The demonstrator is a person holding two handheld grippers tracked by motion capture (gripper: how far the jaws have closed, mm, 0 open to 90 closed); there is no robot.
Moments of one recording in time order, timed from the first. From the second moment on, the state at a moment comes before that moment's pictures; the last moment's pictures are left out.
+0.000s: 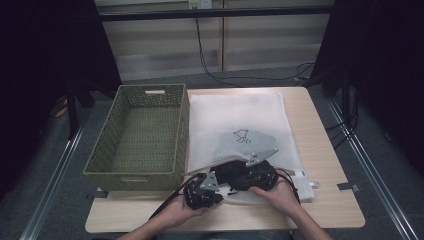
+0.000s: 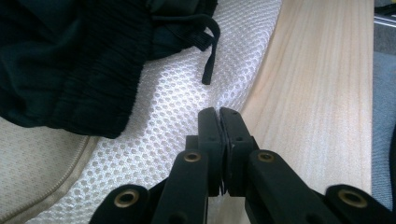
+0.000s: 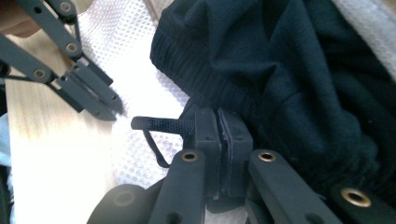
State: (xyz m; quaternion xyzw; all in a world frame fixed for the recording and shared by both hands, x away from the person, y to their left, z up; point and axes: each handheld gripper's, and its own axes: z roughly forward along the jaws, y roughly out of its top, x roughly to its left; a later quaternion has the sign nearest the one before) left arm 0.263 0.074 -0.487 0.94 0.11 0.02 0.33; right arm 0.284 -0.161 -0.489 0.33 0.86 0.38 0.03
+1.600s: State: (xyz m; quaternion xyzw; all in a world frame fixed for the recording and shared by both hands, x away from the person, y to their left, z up) left arm 0.264 0.074 -0.487 0.94 0.11 0.01 0.33; right arm 0.340 -0.146 -0.494 0.41 0.81 0.40 0.12
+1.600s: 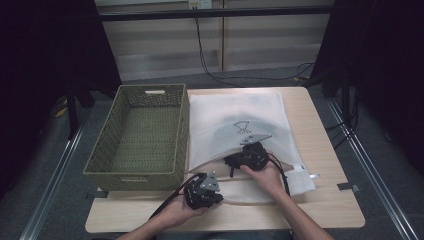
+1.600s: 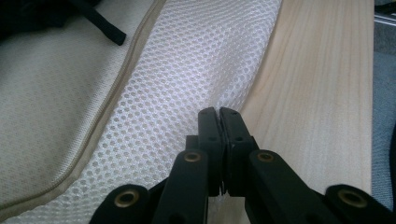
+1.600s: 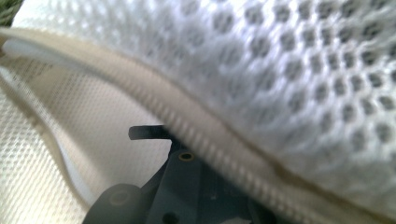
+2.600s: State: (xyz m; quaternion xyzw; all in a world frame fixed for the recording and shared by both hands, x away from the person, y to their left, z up) left arm 0.264 0.074 -0.487 0.94 0.11 0.01 0.33; right arm 0.324 -0.155 -0.480 0.38 0.82 0.42 0.09
